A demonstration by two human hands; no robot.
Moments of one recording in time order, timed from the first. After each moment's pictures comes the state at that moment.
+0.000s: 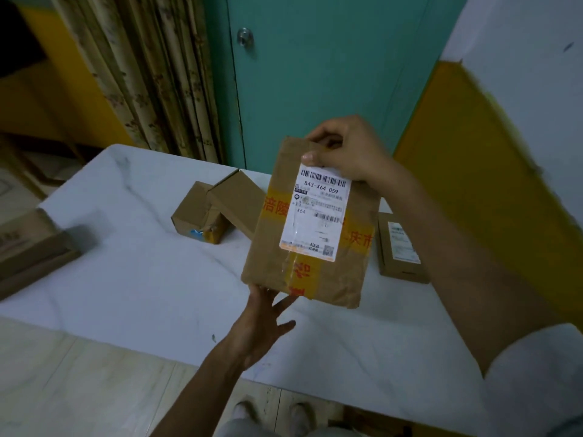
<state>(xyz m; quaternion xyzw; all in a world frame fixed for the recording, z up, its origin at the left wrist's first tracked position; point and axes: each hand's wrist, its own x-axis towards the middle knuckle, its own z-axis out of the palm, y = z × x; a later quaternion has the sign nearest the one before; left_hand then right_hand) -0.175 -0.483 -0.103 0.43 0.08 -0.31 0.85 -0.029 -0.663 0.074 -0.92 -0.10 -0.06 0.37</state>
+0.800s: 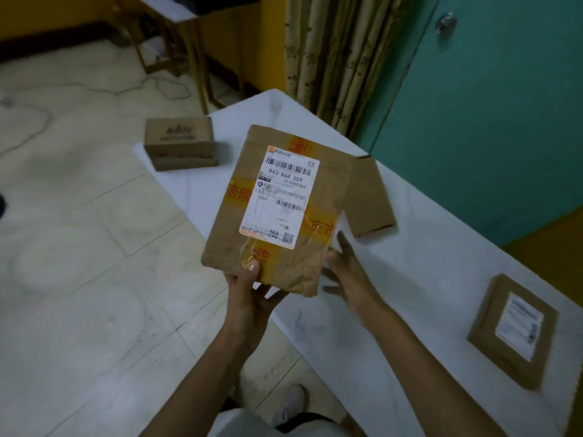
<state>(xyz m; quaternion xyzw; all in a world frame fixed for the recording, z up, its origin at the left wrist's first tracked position) -0.241 -0.431 -0.097 0.33 0.27 0.12 0.89 -0.132 -0.563 -0.088 -0.71 -0.06 0.37 0.60</state>
